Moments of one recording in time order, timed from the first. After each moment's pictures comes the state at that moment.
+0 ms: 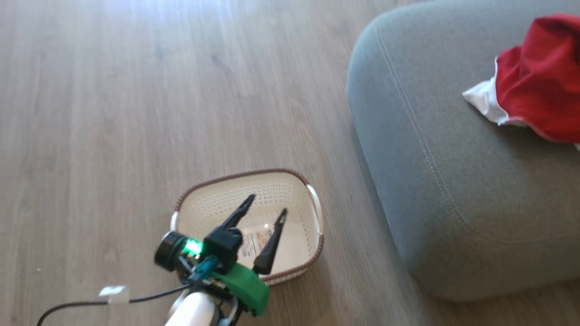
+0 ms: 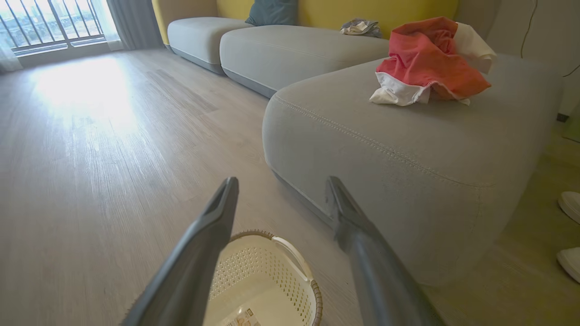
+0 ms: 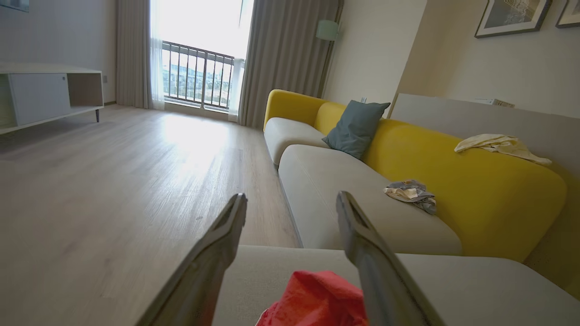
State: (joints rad) left arm -0.16 0.06 -0.47 0.27 -0.13 0.00 -0.26; right arm -0.89 -0.66 0.38 0.77 0.56 0.13 -0.25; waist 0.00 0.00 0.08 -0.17
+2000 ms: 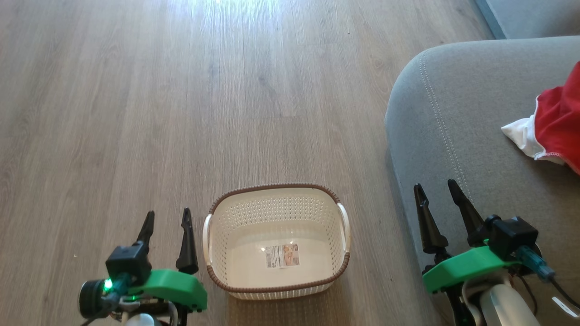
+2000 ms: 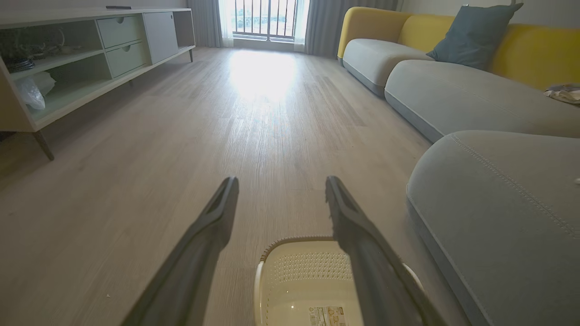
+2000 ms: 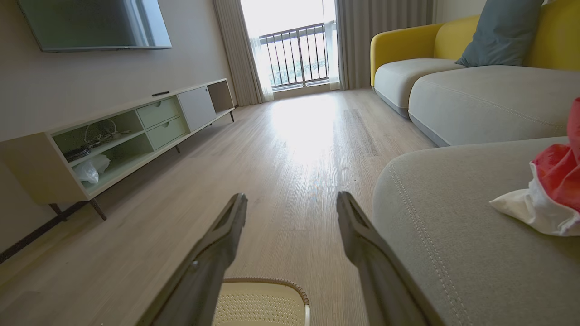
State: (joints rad) left arm 0.00 0.05 -0.16 0.19 -0.23 0.18 -0.26; right arm -0.05 -0.08 0.10 0.20 0.27 0.13 -0.26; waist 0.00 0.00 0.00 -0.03
